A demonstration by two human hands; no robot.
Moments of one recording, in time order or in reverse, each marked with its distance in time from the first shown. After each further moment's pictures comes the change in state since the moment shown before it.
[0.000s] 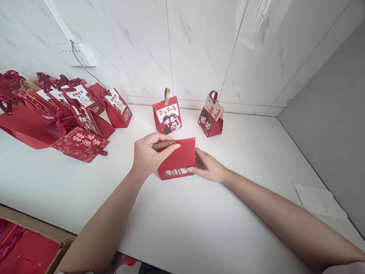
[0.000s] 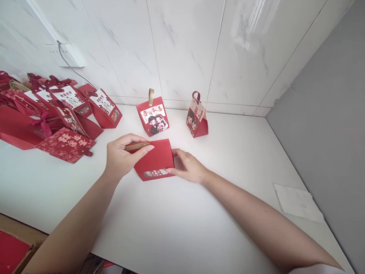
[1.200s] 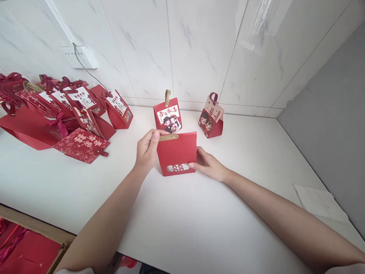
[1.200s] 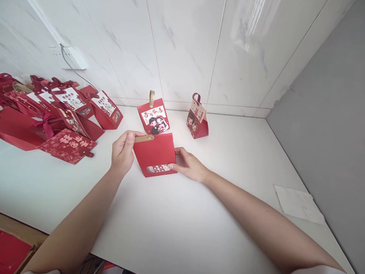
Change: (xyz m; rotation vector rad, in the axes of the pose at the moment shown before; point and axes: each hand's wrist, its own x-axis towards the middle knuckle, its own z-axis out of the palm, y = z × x) left_hand 0.006 -0.030 0.006 -0.351 0.024 -0.023; right_hand 0.001 0.001 -0.001 0.171 0.043 0.116
